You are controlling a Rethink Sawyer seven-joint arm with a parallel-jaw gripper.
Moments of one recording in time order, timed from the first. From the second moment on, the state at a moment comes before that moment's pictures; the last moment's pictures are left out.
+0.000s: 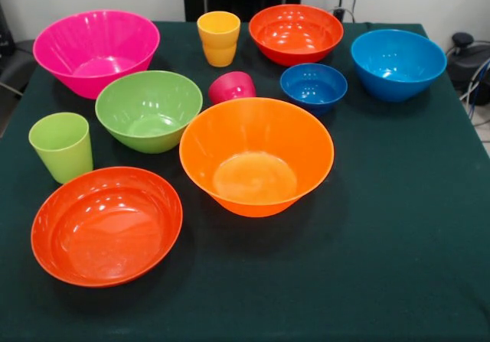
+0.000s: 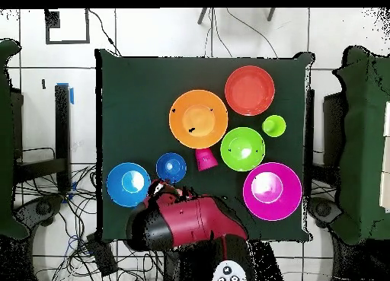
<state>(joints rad) -0.21 -1.03 0.11 2.12 -0.39 0.35 2.41</state>
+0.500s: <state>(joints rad) -0.14 -0.90 -0.02 2.12 -0.38 0.28 2.41</state>
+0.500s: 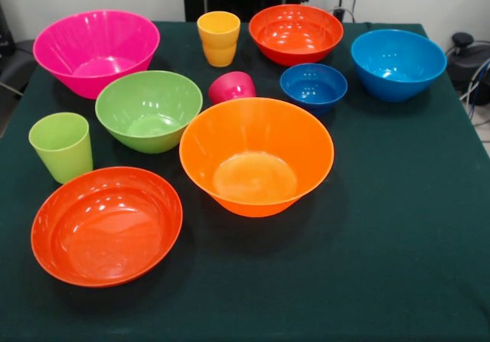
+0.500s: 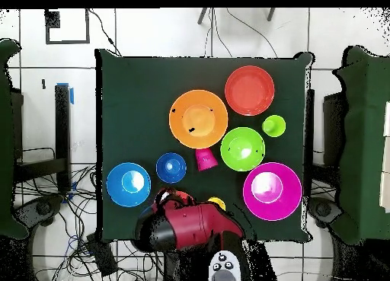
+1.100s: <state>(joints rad) -0.05 -0.78 -0.16 2.12 -0.38 0.18 2.41</state>
